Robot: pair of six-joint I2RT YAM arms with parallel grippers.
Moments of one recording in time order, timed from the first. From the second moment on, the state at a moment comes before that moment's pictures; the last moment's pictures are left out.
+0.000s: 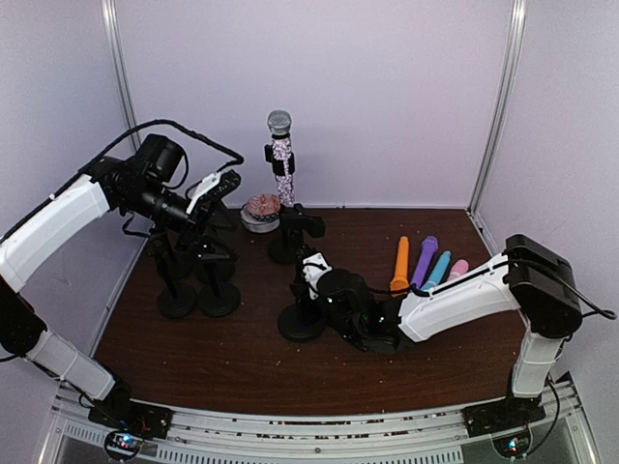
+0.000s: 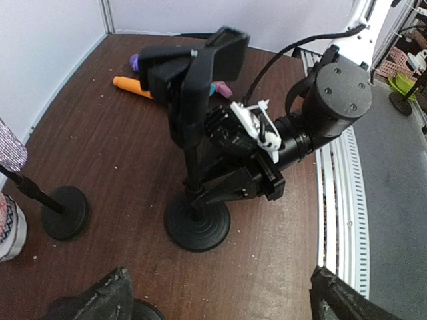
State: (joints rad) left arm -0.48 1.43 1.52 -1.02 0.76 0.64; right arm 1.16 1.86 1.02 0.50 0.52 0.24
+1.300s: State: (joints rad) left arm -0.58 1.47 1.34 -0.79 0.94 0.45; right arm 1.14 1.64 1.30 0.33 0.13 0.55
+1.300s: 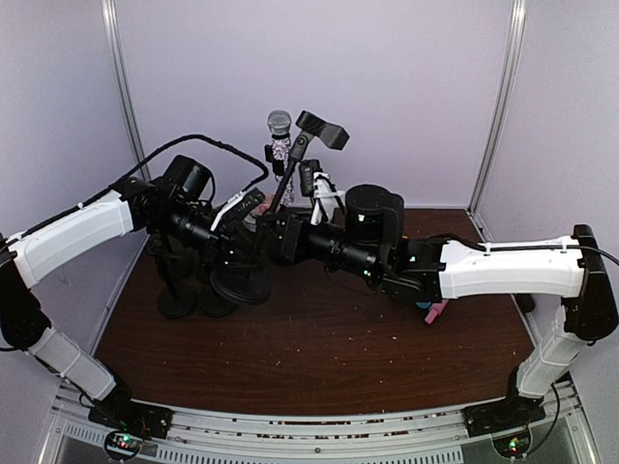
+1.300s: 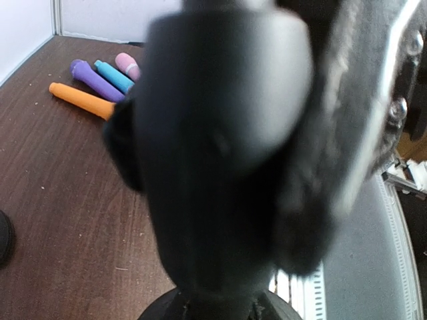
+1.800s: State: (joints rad) left arm -0.59 1.47 1.37 -0.82 0.95 0.49; right arm 1.16 1.65 1.30 0.28 0.11 0.53
